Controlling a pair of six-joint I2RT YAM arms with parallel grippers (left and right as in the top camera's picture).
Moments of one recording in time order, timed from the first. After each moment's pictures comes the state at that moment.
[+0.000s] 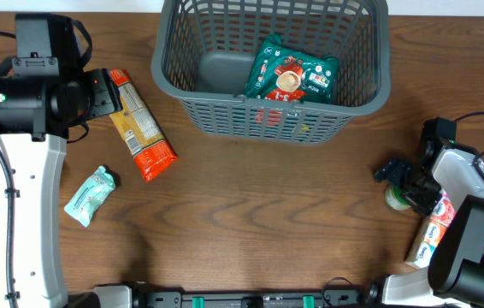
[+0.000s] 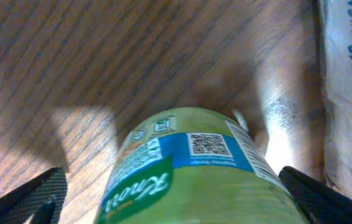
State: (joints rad) left arm 0.01 1.48 1.76 -1.30 -0.11 -0.25; right arm -0.33 1.67 0.90 -0.78 0.06 0.47
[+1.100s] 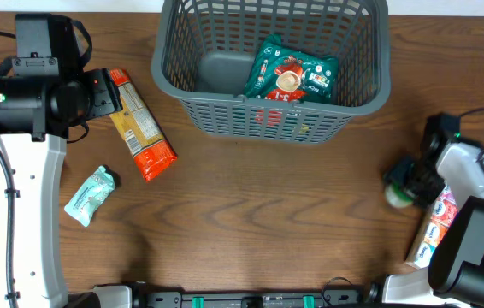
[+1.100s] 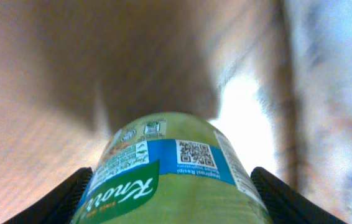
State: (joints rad) left arm 0.01 1.48 1.76 -1.31 -0.11 -0.25; right arm -0.33 1.66 1.00 -0.91 0.06 0.46
